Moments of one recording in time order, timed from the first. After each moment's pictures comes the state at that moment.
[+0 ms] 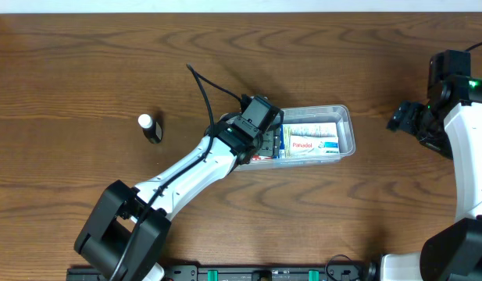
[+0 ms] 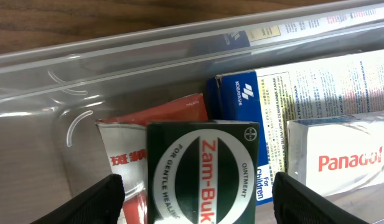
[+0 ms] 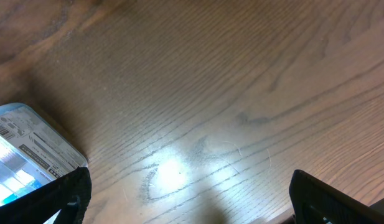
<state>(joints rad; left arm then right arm) -0.68 1.72 1.12 -0.48 -0.03 -0.57 -0.18 1.59 1.41 -1.25 0.19 0.41</state>
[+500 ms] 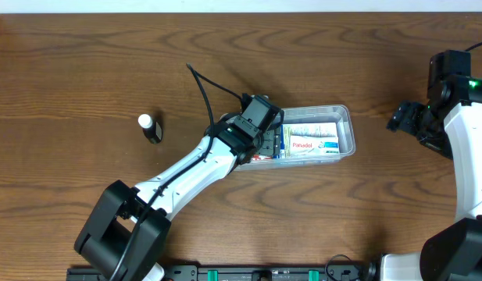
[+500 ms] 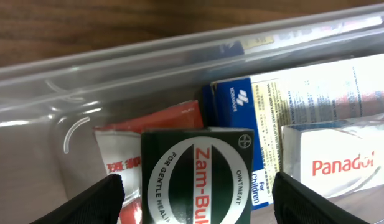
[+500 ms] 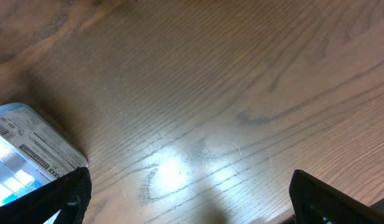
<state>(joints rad) -0.68 1.72 1.12 -0.45 -0.03 -0.56 -0.18 1.59 1.41 -1.25 0.19 0.41</state>
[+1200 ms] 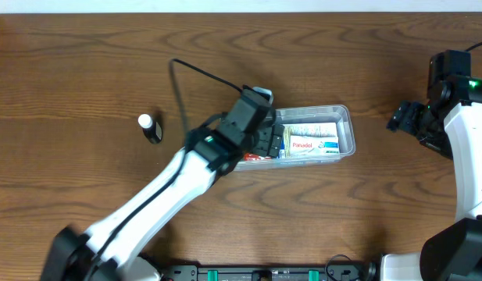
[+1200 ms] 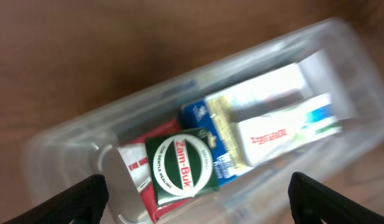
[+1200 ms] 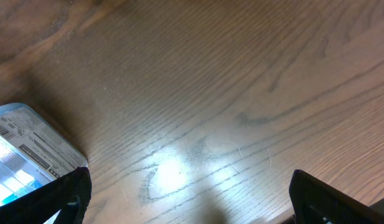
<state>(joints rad) -0.68 1.46 1.12 -0.52 -0.02 -0.35 -0.18 1.59 1.41 -1.25 0.19 0.41</state>
